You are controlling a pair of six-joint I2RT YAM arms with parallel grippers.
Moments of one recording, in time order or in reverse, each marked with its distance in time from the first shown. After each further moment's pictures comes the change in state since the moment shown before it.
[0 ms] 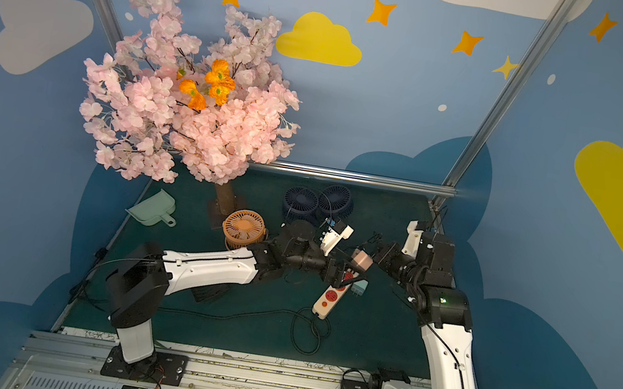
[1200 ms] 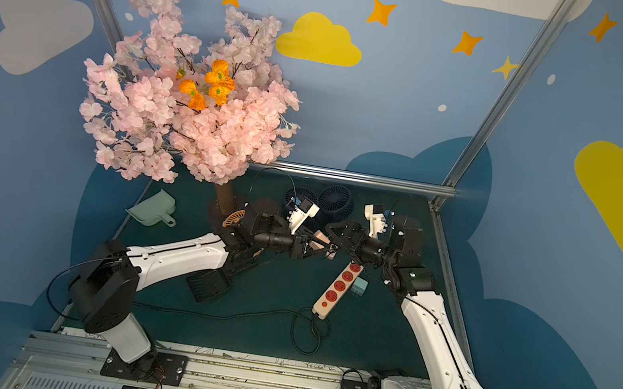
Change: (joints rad) left arm 0.216 -0.170 -0.151 -0.025 0.211 0.086; right arm 0.142 0.194 -0.107 0.465 -0.455 0.201
